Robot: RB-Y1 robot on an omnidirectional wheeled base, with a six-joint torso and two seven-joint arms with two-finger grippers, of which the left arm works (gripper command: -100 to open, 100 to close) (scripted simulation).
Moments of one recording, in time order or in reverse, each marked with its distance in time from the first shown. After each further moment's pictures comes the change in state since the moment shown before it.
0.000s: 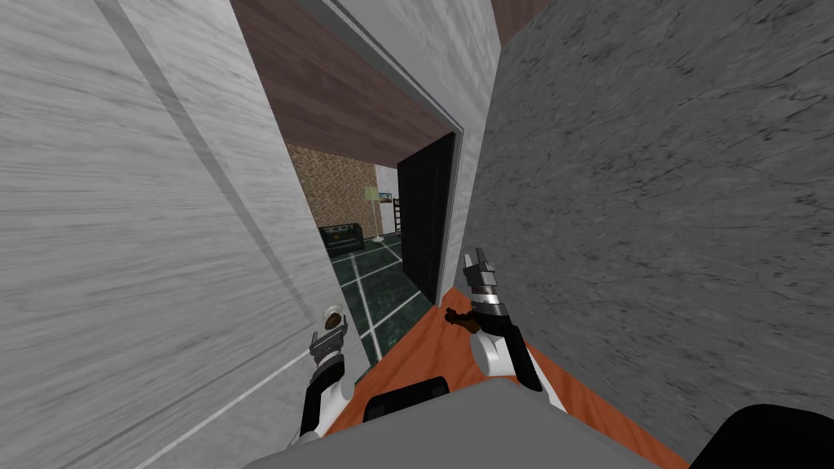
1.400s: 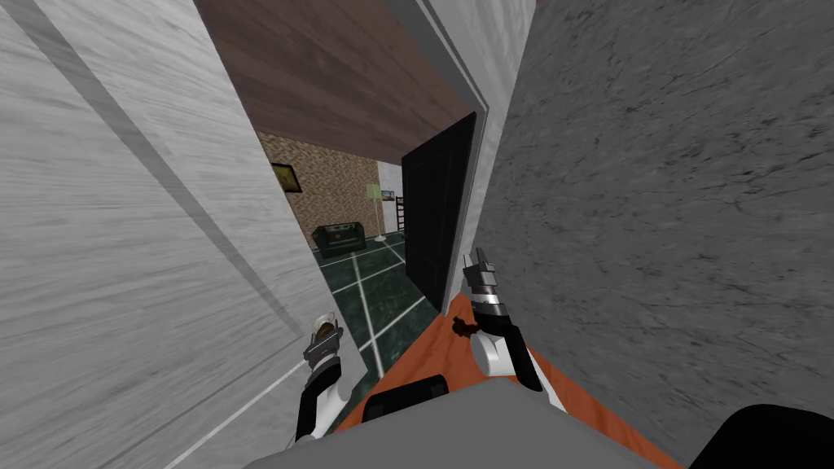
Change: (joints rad) arm 0.010 0.000 0.030 -0.007 0.021 -0.002 -0.026
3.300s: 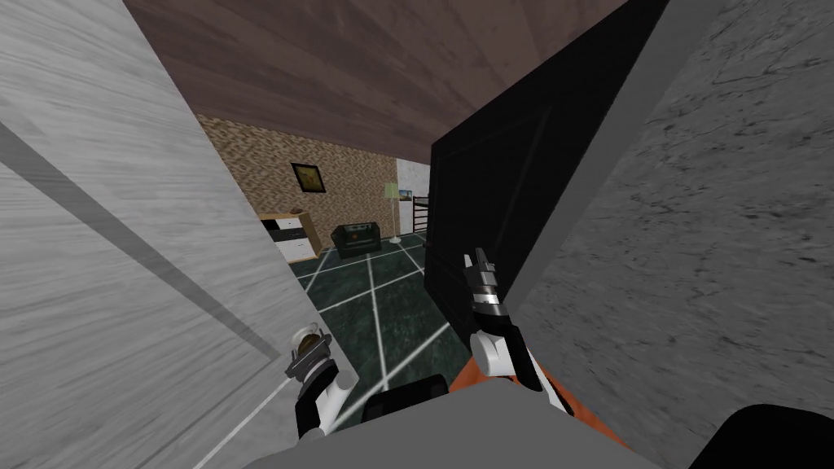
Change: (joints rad) arm -0.018 -0.076 0.159 -0.005 0.096 -0.077 -0.106
